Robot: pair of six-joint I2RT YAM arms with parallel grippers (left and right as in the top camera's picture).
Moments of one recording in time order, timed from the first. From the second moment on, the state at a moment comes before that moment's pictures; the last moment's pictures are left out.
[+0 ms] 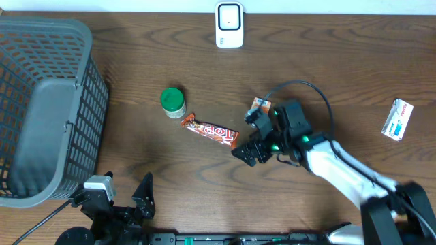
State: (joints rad) left arm -0.10 0.03 0.68 -0.97 0.10 -0.27; right arm 0.42 1.53 0.74 -0.24 -0.60 -0.06
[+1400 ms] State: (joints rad) left arm -0.10 0.03 0.68 -0.97 0.10 -0.27; right arm 0.45 1.93 0.98 -0.19 -0.74 -0.25
